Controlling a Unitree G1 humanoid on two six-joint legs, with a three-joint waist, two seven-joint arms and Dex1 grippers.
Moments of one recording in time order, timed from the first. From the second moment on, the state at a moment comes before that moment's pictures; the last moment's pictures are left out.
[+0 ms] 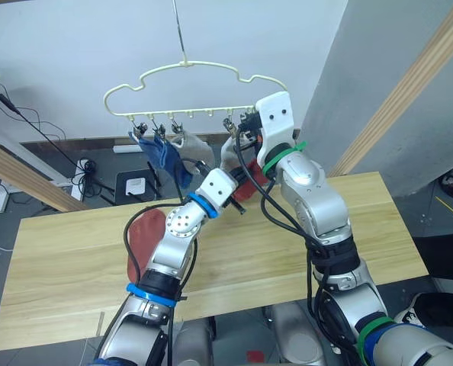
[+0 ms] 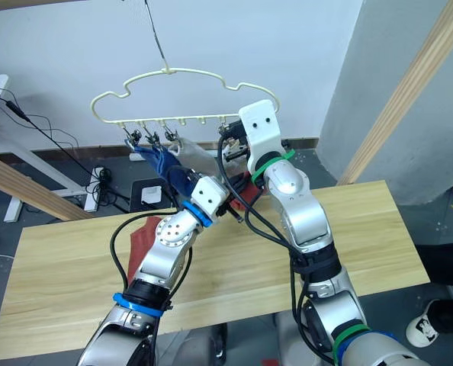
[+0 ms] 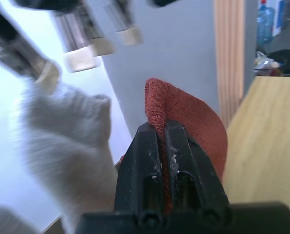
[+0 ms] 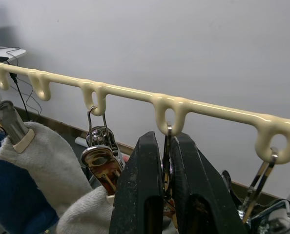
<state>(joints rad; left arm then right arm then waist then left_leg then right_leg) -0.48 0.18 -0.15 0.24 -0.02 -0.18 -0.46 -0.77 0.04 0.15 -0.09 -0.02 0.60 0.13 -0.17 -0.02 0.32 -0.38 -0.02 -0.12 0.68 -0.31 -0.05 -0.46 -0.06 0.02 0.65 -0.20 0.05</state>
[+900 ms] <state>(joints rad) -0.55 0.15 -0.10 0.28 -0.04 -0.18 -0.42 -0.77 0.04 0.15 -0.10 -0.02 0.63 0.13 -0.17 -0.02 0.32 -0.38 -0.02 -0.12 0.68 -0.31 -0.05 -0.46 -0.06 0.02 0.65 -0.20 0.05</state>
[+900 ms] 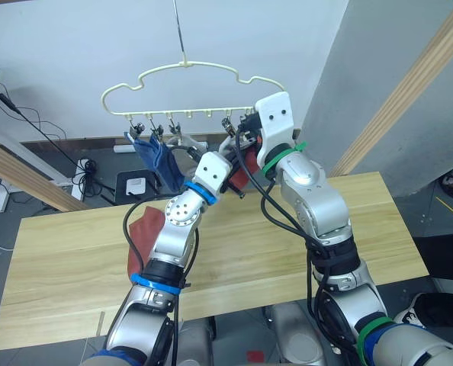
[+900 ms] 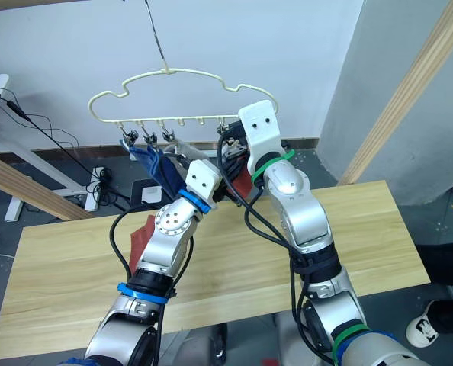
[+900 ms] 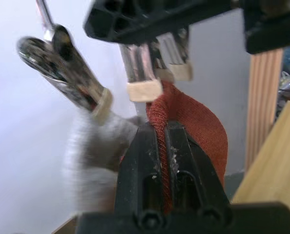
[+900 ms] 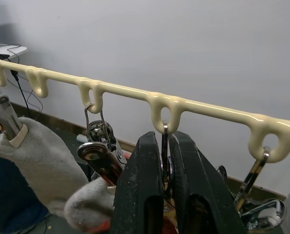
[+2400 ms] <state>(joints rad) -0.45 0.29 -0.08 0.06 -0.23 0.00 -0.64 -0.56 -0.22 0.14 -0.59 0.14 0.84 0.28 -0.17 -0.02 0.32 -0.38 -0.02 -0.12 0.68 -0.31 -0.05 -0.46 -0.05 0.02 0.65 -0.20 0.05</state>
